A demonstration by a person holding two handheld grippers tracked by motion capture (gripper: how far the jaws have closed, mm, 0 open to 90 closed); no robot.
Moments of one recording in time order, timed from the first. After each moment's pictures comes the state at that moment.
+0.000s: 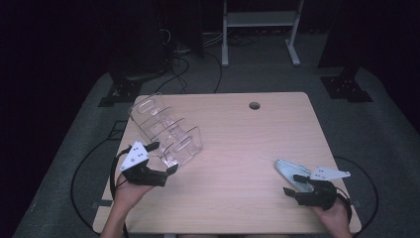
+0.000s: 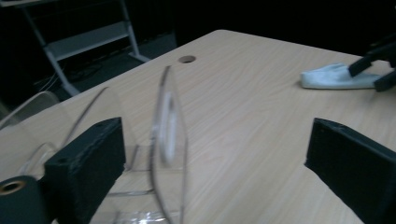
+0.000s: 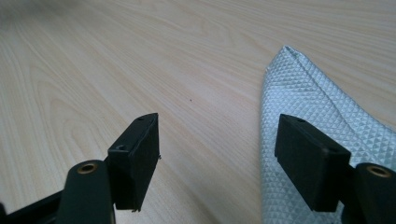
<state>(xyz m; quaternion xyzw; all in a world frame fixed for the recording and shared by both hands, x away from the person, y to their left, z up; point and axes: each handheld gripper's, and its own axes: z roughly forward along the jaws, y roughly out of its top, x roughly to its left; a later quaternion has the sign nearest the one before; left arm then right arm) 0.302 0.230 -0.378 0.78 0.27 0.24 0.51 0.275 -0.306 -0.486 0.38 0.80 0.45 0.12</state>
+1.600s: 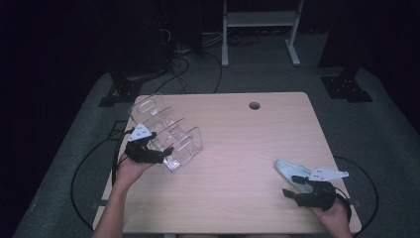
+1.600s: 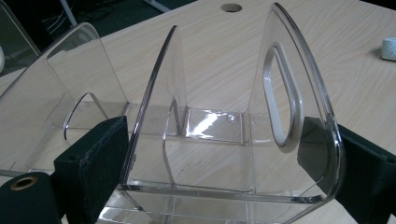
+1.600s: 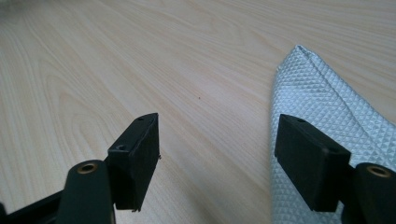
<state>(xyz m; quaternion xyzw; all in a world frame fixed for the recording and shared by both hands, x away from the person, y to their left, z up) 0.376 0.243 -0.401 0.81 0.34 0.20 0.44 0.275 -0.303 -0.486 0.36 0.81 0.45 0.11</state>
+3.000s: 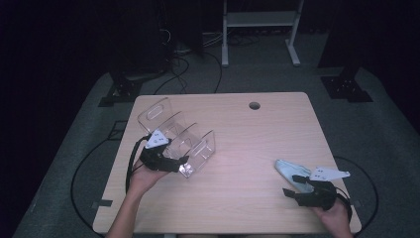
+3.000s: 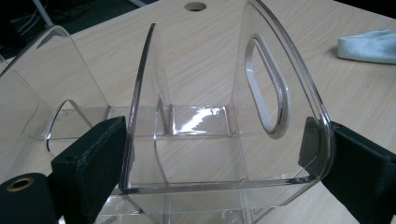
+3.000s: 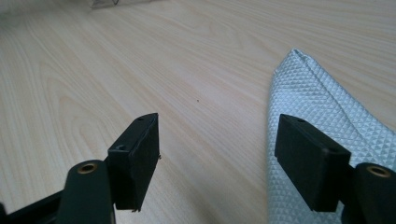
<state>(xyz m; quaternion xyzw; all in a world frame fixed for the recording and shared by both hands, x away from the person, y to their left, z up) 0.352 0.195 -0.401 0.82 0.32 0.18 0.44 0.274 -0.305 -0.485 0.36 0.81 0.45 0.11</state>
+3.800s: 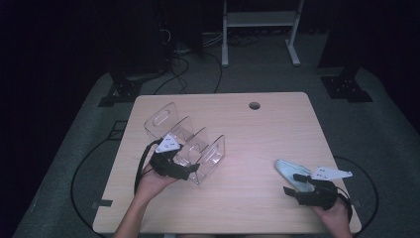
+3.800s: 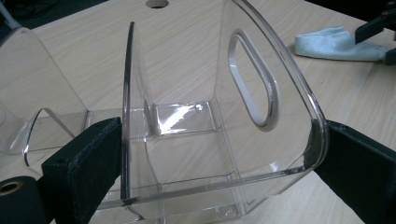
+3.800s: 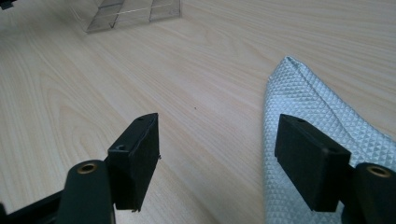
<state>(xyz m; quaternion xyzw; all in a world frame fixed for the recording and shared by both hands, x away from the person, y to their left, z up) 0.337 0.165 -0.399 0.83 0.30 0.14 0.45 0.274 -0.306 -0.482 0.37 0.80 0.46 0.12</state>
